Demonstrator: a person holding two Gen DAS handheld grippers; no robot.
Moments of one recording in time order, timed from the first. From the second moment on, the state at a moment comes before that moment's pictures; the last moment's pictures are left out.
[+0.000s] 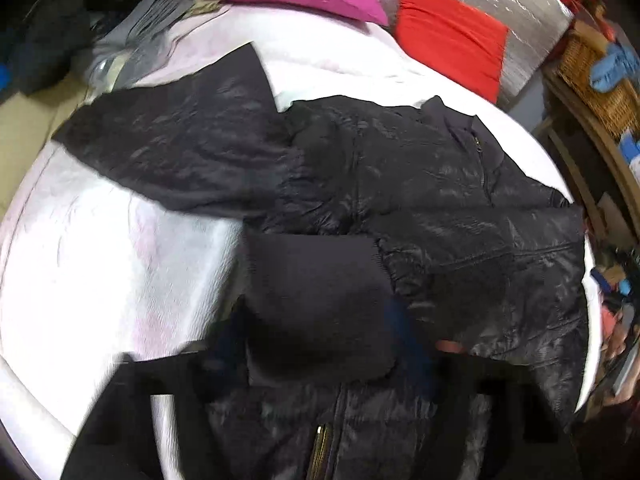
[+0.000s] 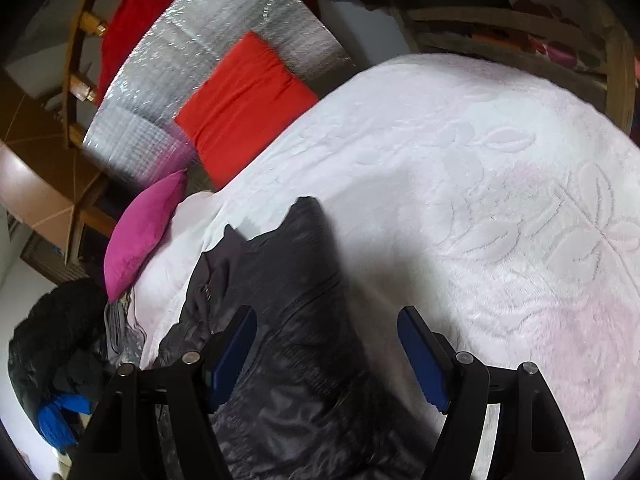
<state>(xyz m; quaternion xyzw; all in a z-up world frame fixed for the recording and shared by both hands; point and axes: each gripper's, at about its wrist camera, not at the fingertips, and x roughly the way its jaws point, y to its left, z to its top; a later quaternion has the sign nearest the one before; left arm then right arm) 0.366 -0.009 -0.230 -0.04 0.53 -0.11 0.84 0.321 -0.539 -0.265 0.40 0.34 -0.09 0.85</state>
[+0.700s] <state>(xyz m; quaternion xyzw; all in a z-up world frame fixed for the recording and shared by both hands) 0.420 -0.115 -0.119 0.17 0.32 -0.09 0.93 0.361 -0.552 -0.282 0.34 0.36 -0.14 0.86</state>
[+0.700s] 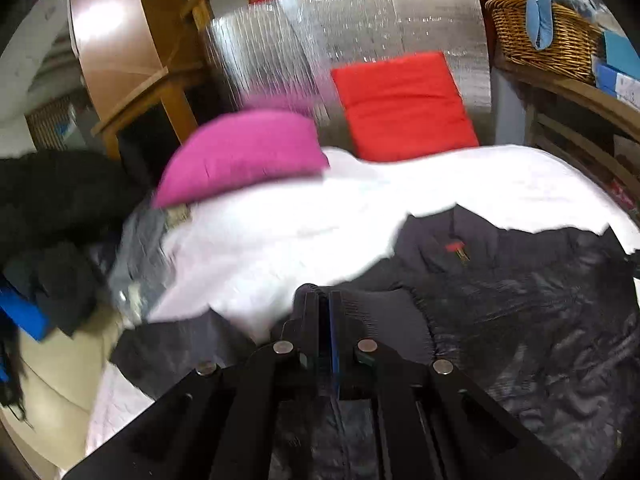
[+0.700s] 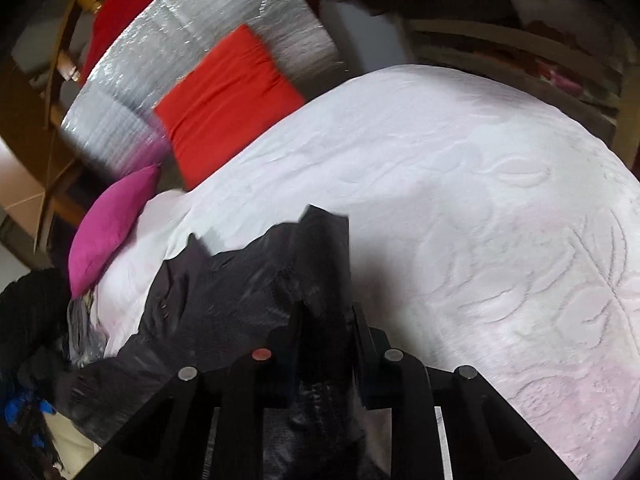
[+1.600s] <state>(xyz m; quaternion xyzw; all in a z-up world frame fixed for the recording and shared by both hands) 0.472 -0.105 -0.245 0.17 0.50 -0.01 0.85 0.382 -0.482 -0.295 0.29 0.44 -0.06 0.85</state>
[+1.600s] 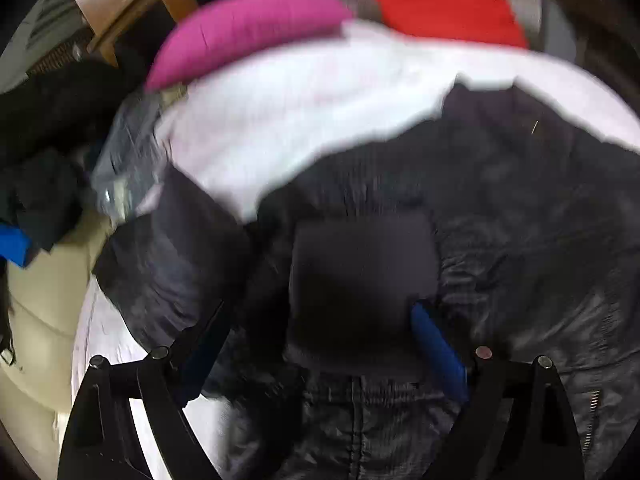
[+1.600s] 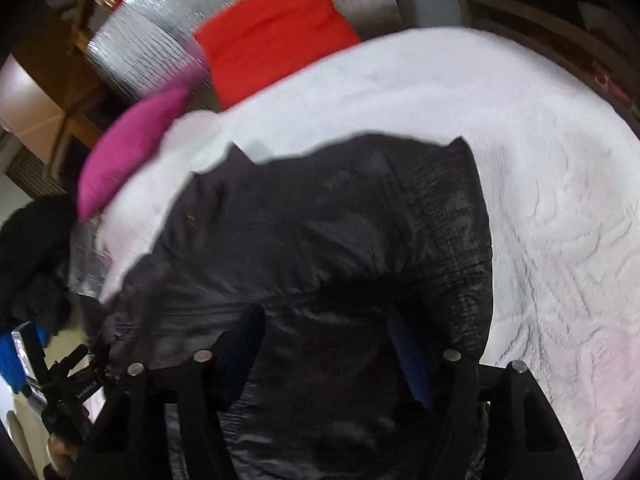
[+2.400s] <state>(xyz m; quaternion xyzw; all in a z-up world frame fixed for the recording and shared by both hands) 0.436 0.134 -0.202 -0.18 0.37 0.11 0.90 0.349 -0.375 -0.261 0.15 0.39 -0.04 0.91</state>
